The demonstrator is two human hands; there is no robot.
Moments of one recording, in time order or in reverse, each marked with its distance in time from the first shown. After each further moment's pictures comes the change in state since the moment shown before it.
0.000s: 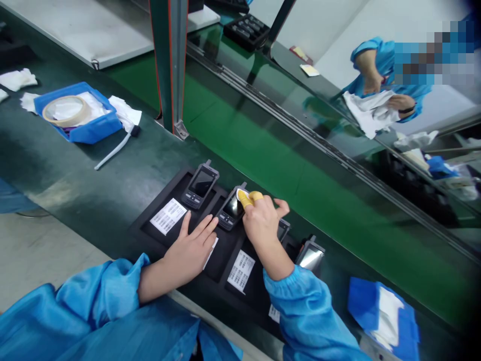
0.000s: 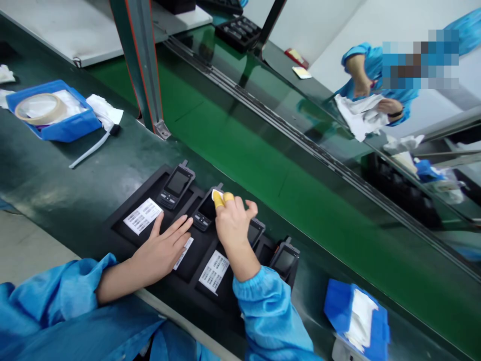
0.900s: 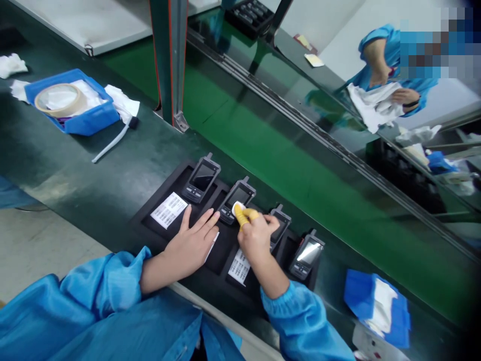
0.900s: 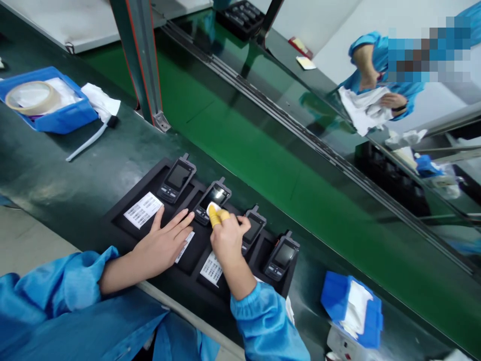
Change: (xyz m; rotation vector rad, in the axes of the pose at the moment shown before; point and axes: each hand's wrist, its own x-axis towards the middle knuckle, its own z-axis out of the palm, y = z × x) left_hand 0.001 0.001 -0.002 -0.045 0.018 -0.008; right_hand -0.053 -0.015 0.002 0.185 -0.009 0.026
